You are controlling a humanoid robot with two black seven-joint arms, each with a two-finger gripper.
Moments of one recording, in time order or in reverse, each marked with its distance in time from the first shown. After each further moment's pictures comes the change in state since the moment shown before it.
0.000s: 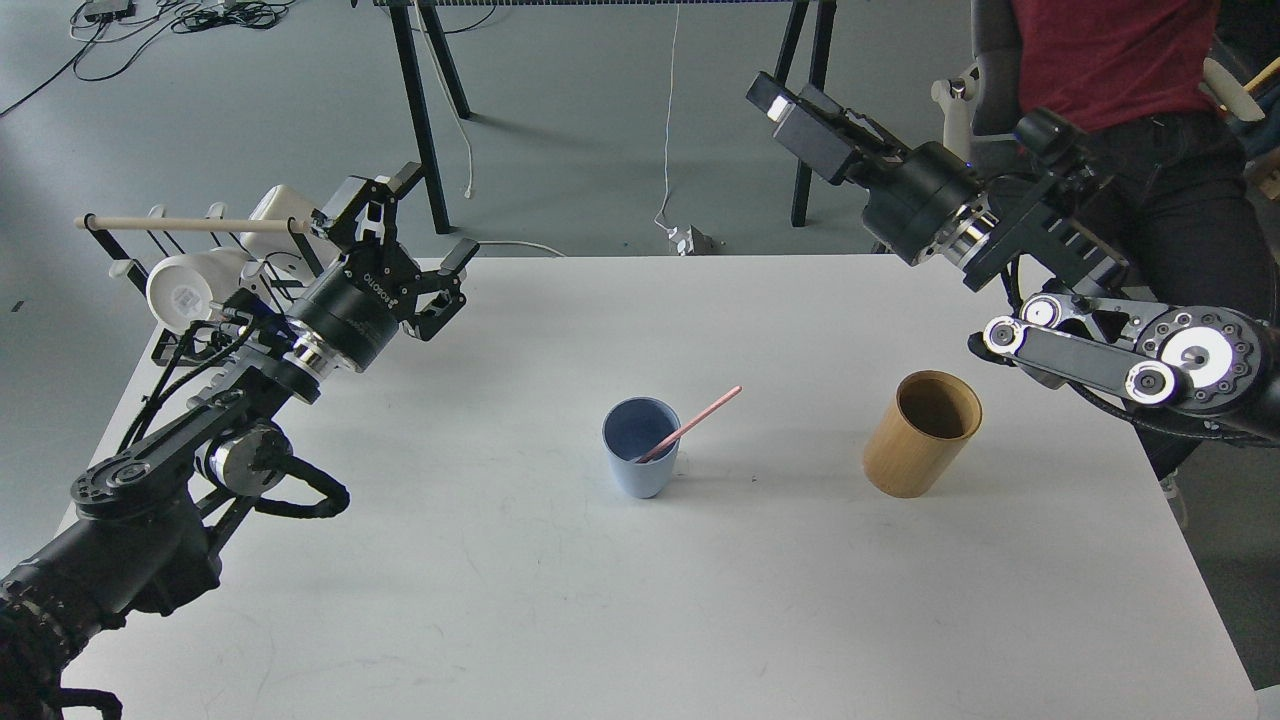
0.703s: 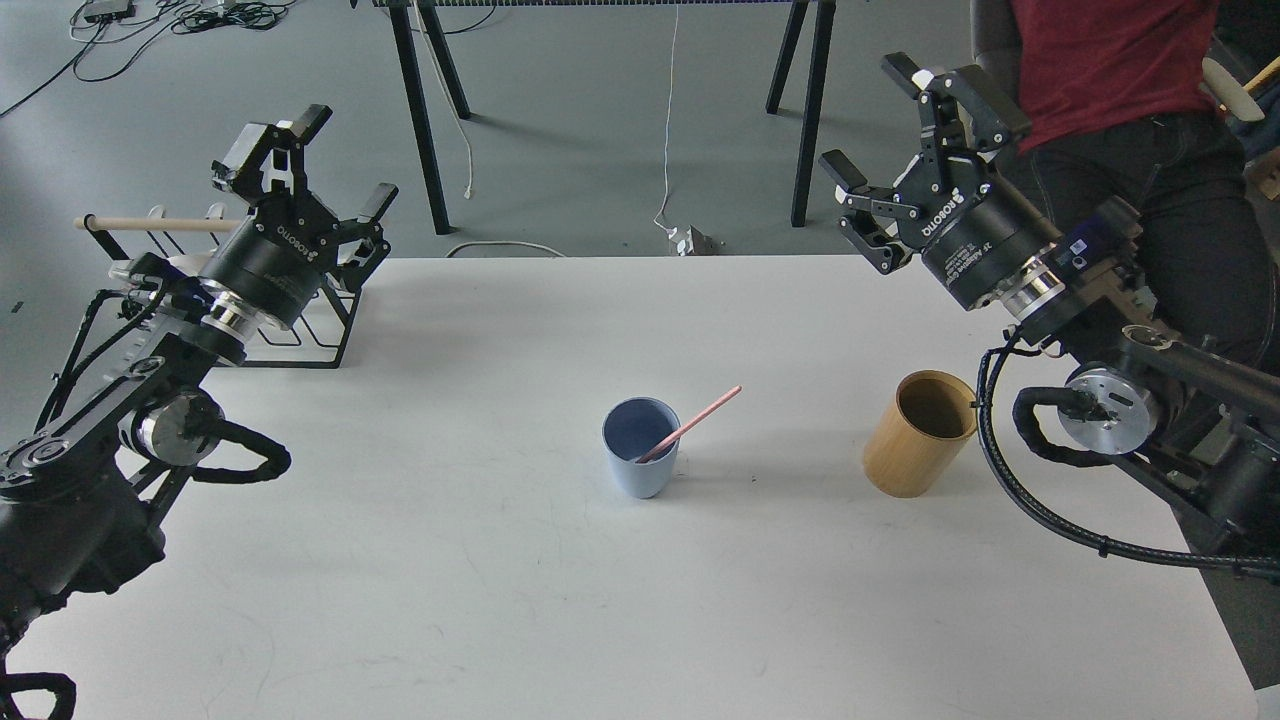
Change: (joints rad) left arm 0.004 0.078 -0.110 -0.003 -0.009 0.000 0.000; right arm -0.356 -0.049 0.425 0.148 0.513 0.626 0.000
